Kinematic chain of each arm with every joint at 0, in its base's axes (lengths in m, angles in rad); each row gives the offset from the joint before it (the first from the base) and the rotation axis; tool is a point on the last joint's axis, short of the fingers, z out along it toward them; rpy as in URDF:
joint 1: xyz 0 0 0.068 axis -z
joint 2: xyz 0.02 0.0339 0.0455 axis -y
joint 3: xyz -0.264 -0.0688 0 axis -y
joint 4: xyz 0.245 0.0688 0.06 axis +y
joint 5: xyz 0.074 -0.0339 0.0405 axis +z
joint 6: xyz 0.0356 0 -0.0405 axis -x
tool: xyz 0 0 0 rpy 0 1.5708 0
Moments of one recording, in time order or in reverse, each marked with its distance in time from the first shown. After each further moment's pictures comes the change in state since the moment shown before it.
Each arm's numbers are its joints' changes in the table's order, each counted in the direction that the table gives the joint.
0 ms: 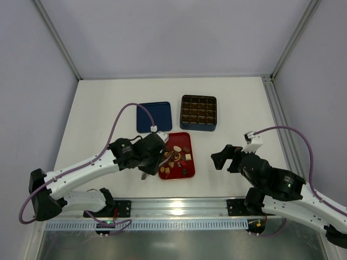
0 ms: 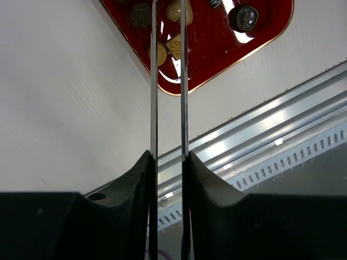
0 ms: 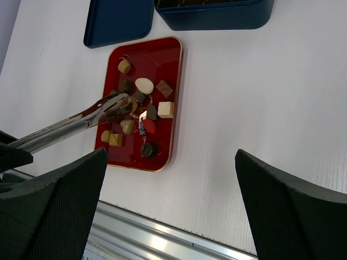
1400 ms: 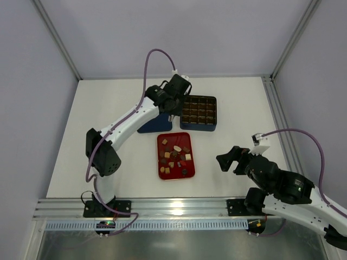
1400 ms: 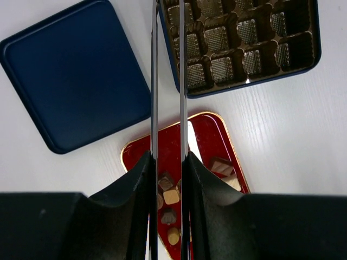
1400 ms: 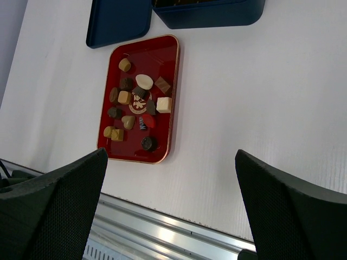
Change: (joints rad) left arm -0.269 -0.700 0.871 -0.054 0.147 -0.210; right arm 0.000 0.063 0.041 0.107 0.005 -0.028
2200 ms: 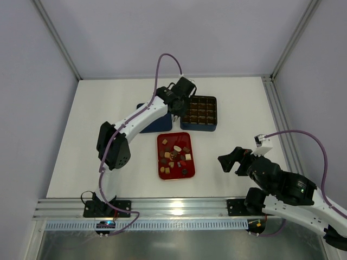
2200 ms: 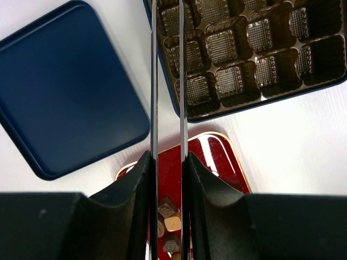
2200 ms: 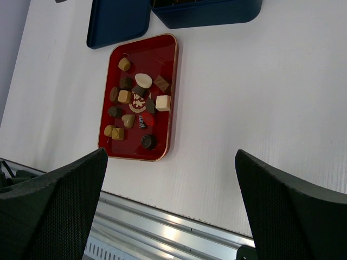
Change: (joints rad) left arm -0.021 -0.183 0.056 -0.067 -0.021 -0.057; right arm 0.000 0.039 0.000 0.035 -0.001 -0.020
